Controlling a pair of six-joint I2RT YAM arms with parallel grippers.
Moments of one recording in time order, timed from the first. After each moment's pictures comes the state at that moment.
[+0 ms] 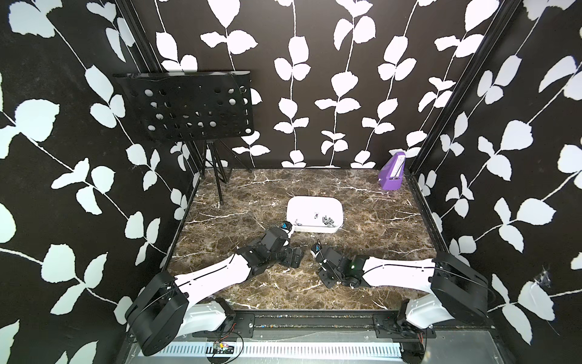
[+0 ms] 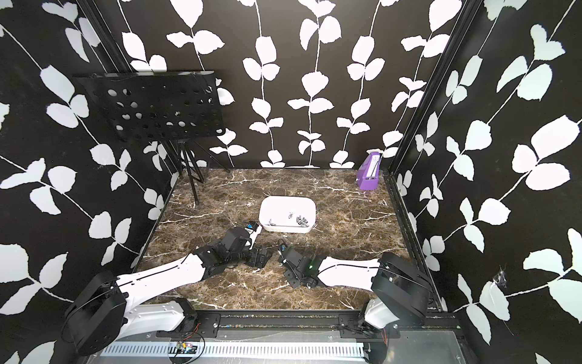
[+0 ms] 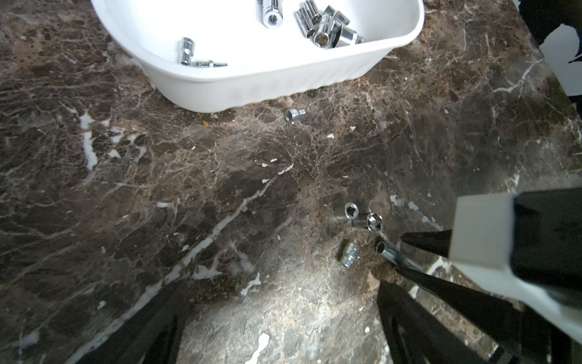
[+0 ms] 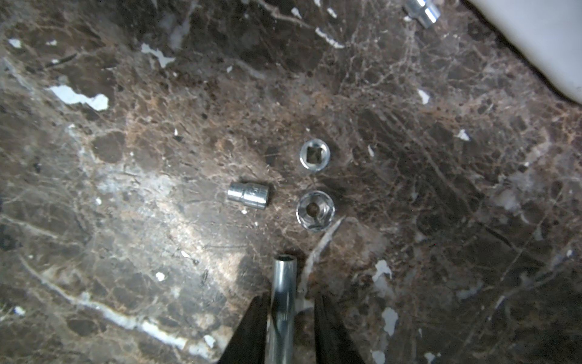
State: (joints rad) left arm -0.81 1.22 0.59 -0.18 0.04 -0.40; right arm 1.07 1.49 0.69 -0.30 0.14 0.30
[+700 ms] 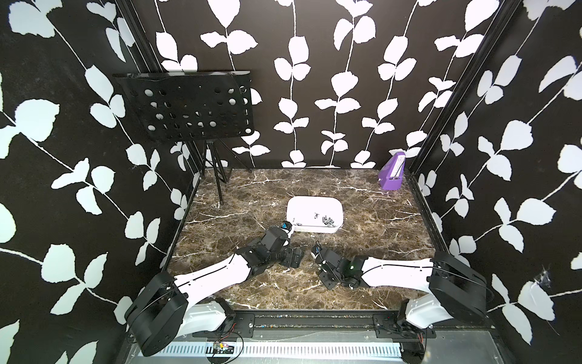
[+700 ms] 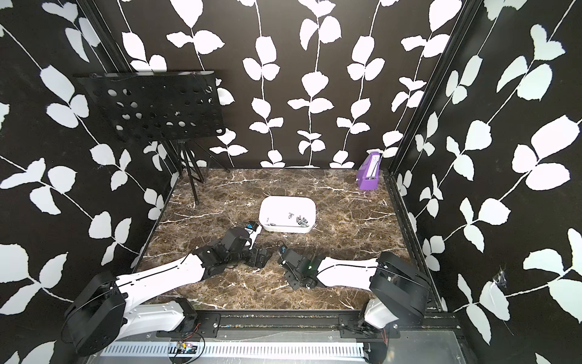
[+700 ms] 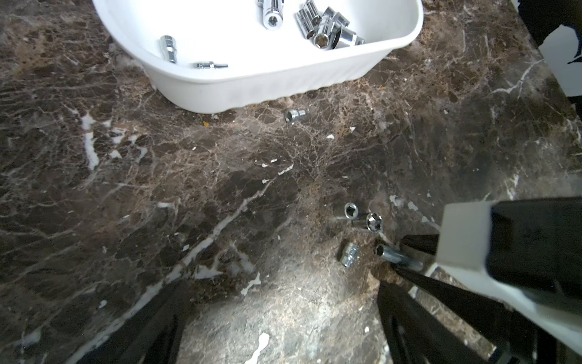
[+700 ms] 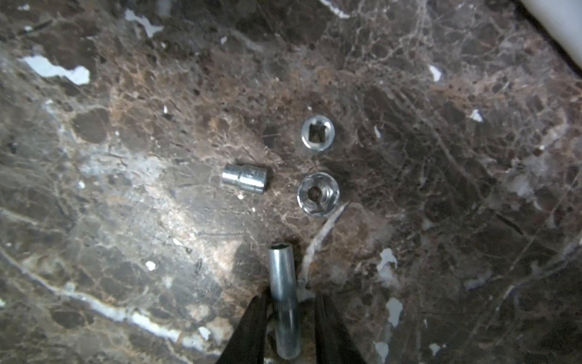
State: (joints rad) left arm -0.81 1.21 0.59 -0.19 0.04 -0.40; right arm 1.08 1.50 0.69 -0.33 0.14 0.32
